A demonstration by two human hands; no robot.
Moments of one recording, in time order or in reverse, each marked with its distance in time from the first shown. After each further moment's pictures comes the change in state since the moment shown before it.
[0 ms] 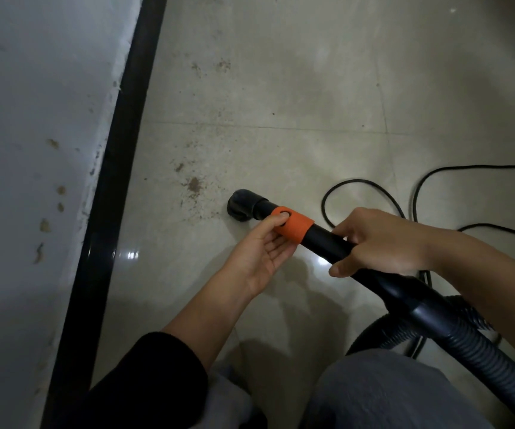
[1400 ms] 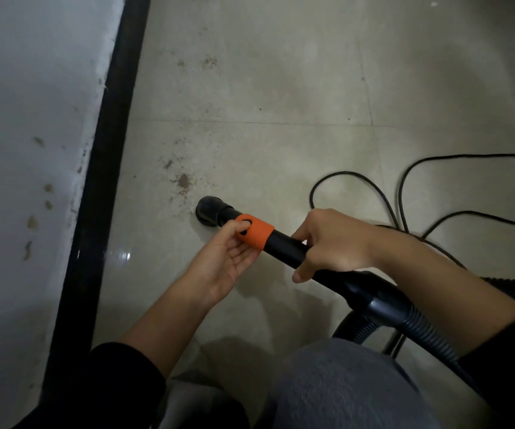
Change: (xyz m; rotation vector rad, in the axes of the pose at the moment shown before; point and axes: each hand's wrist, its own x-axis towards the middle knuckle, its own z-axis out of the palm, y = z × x) left_hand -0.016 0.003 -0.032 0.062 0.088 0.040; right_hand 0.009 -0.014 0.024 0.005 -0.014 -0.065
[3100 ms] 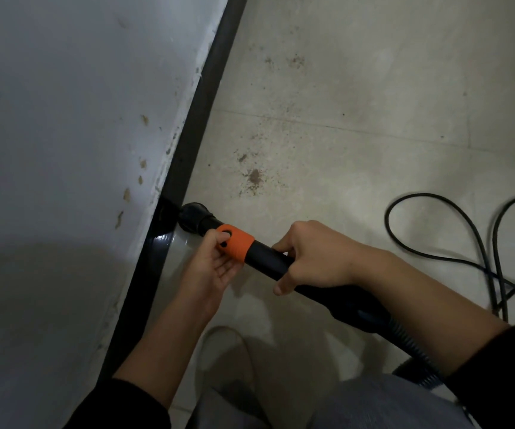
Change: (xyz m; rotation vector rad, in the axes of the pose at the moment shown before) left_hand -0.016 0.025 -0.099 -0.142 0.340 0.215; right_hand 0.066 -0.090 0.045 -0.124 -0.066 -0.293
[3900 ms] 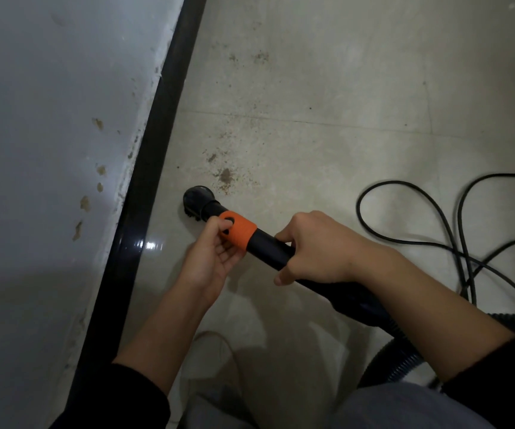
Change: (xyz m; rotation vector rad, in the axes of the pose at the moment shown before) left_hand 0.009 -0.012 0.037 0.036 -0.167 0.031; right_hand -0.026 0.023 -0.007 -0.019 0.134 0.132
